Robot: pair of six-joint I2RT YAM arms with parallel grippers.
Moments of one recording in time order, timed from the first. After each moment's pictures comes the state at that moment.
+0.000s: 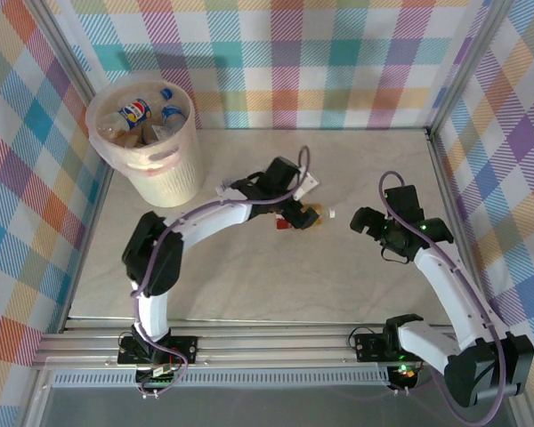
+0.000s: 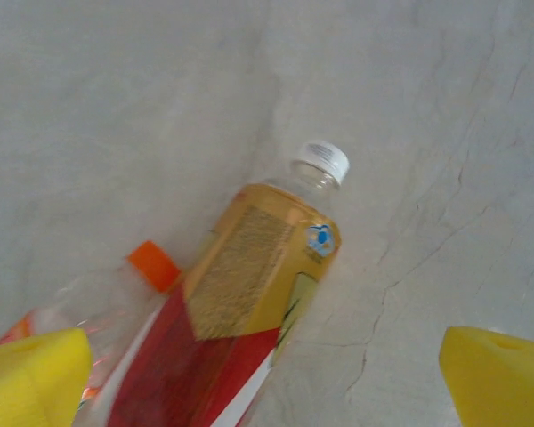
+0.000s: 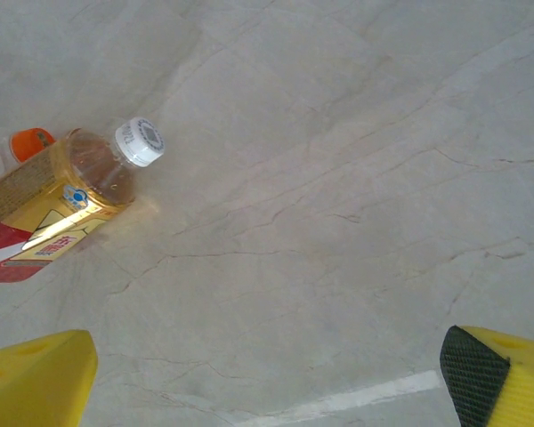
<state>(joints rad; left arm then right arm) -0.78 1.94 1.57 -0.45 0.08 0.18 0.20 1.02 0.90 -0.89 0.03 0.63</state>
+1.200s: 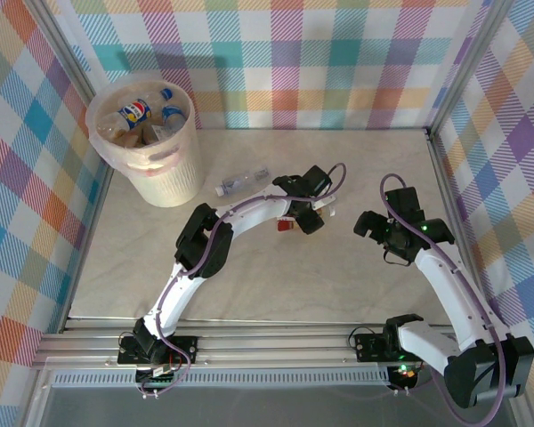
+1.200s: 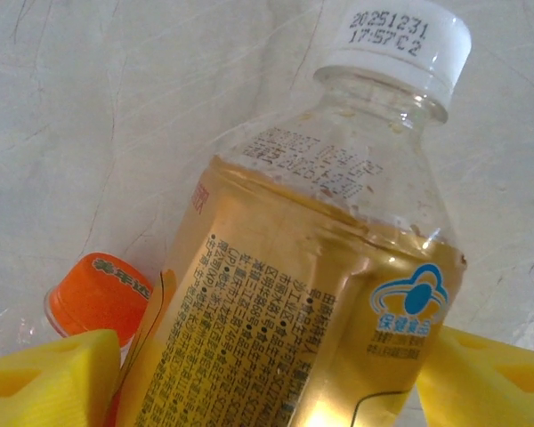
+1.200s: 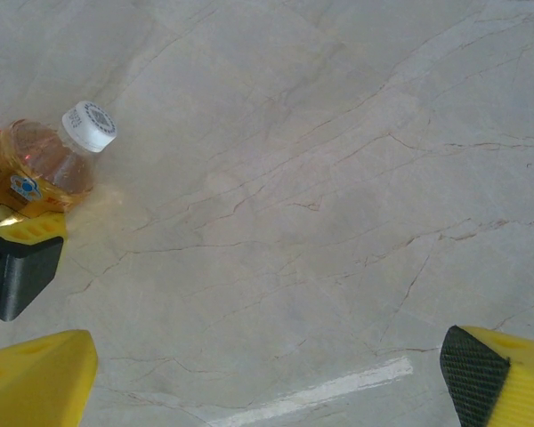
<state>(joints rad) -0.83 2.33 2.00 -0.78 -0.13 0.26 0.20 1.02 0.90 -0.94 0.07 0.63</state>
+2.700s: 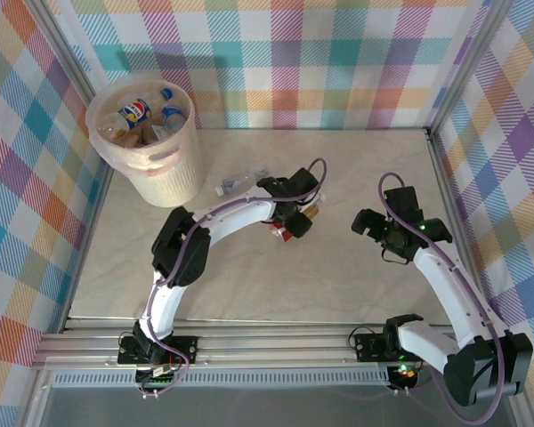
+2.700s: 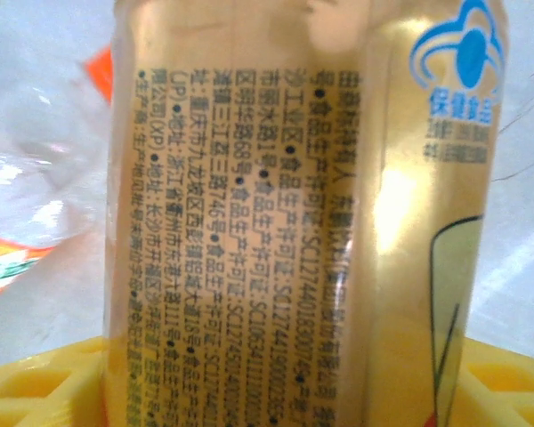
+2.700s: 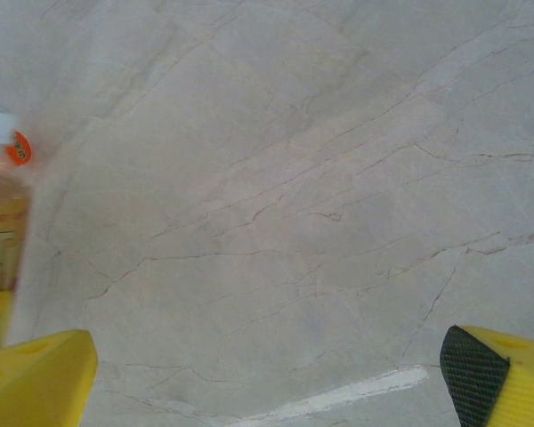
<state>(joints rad) -0.84 2.09 1.77 -0.84 -0.14 0.00 0.20 1.03 0.89 -0.89 0.05 0.63</state>
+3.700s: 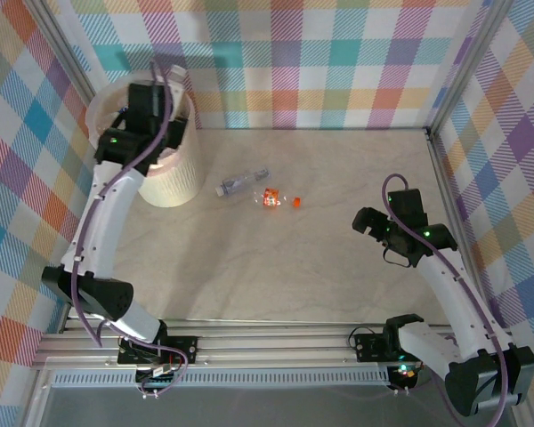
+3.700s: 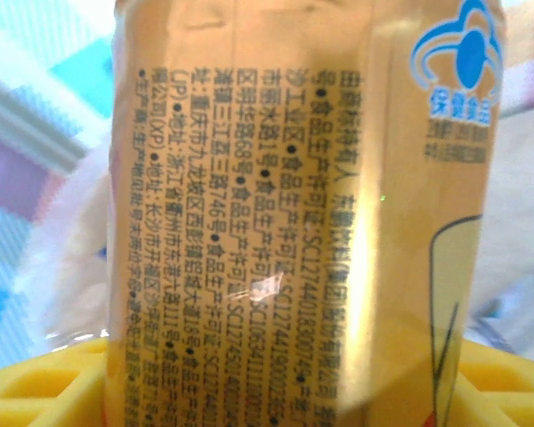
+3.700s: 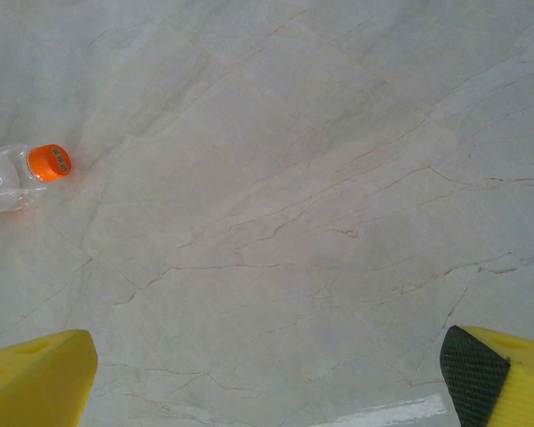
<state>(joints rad) -0.23 1.56 1.93 -0.90 -0.41 0.28 0.20 0.97 0.88 -0.85 0.04 0.62</state>
